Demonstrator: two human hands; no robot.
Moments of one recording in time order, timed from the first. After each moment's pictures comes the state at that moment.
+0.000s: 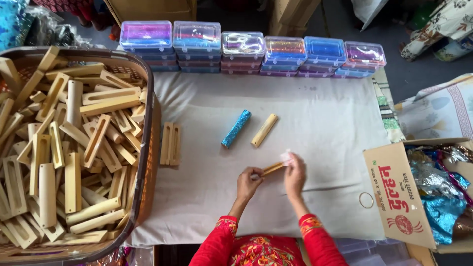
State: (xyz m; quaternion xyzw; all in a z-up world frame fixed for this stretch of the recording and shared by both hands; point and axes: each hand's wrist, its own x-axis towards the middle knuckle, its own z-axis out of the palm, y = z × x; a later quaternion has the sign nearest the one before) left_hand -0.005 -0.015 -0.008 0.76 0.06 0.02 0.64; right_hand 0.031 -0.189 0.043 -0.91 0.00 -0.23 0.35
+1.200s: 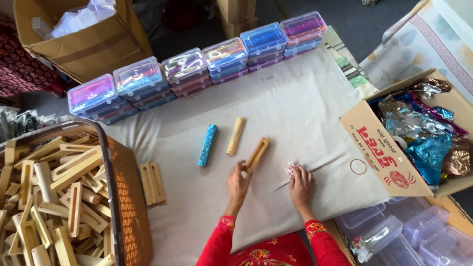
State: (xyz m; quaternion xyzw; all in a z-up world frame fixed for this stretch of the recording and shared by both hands) left_hand 0.035 -0.042 0.030 0.91 -0.05 0.13 0.39; right_hand -0.042 -0.260 0.015 -0.95 0.11 -0.23 0.19
